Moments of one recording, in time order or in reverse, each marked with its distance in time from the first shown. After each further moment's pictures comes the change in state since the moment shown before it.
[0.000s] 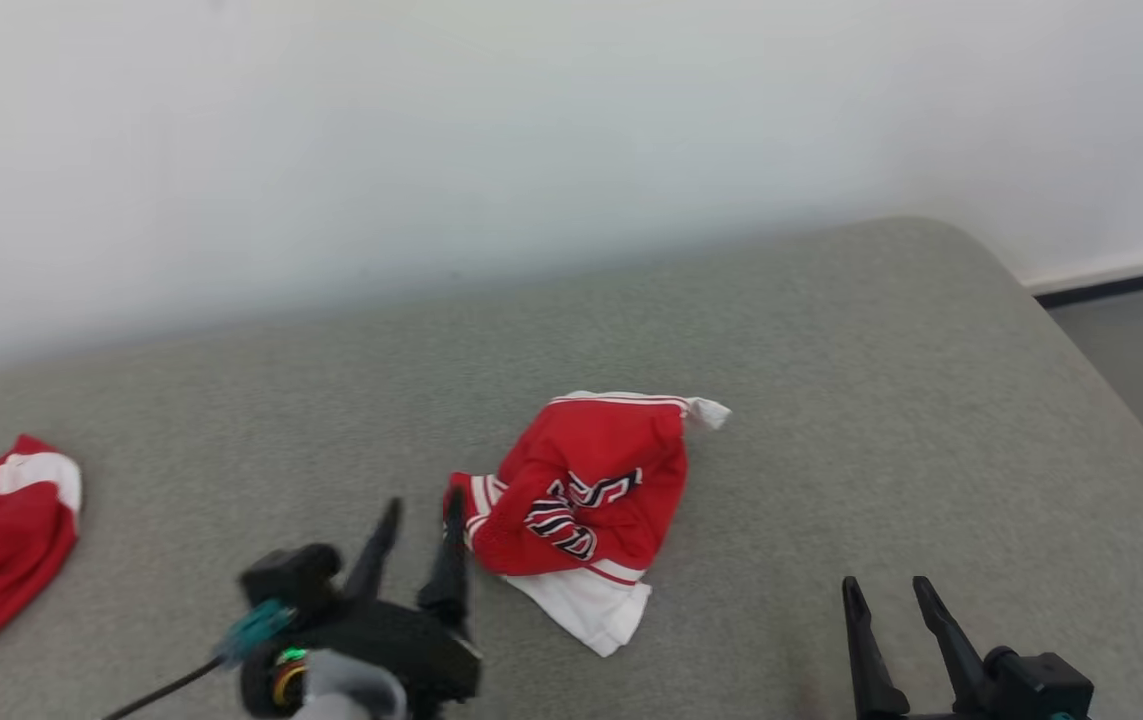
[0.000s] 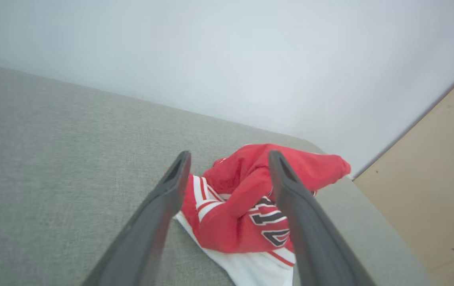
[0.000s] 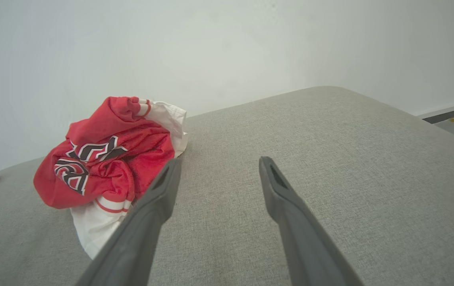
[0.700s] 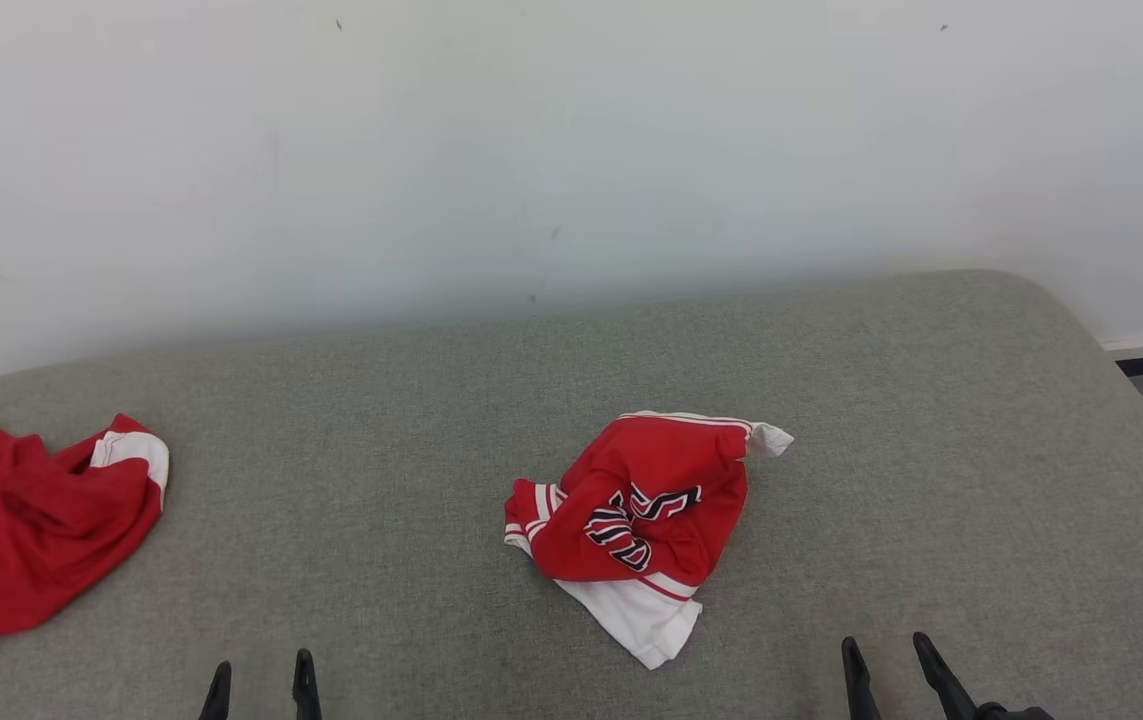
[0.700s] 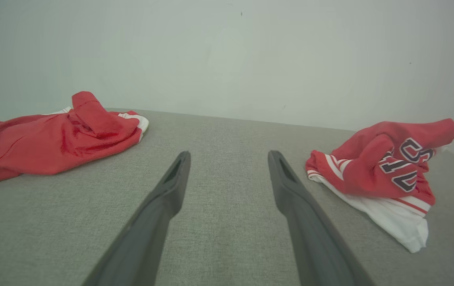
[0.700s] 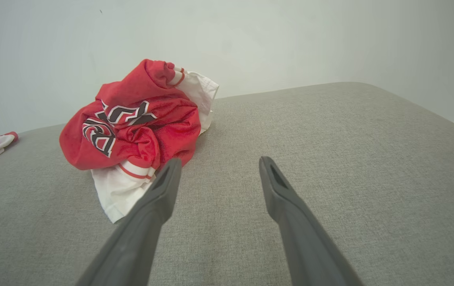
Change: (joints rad) left arm 0.489 -0.038 0.425 -0.379 0.563 -0.042 -0.004; right arm 0.062 -0.001 -0.007 0.058 -0.070 0.000 -0.053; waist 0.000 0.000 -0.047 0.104
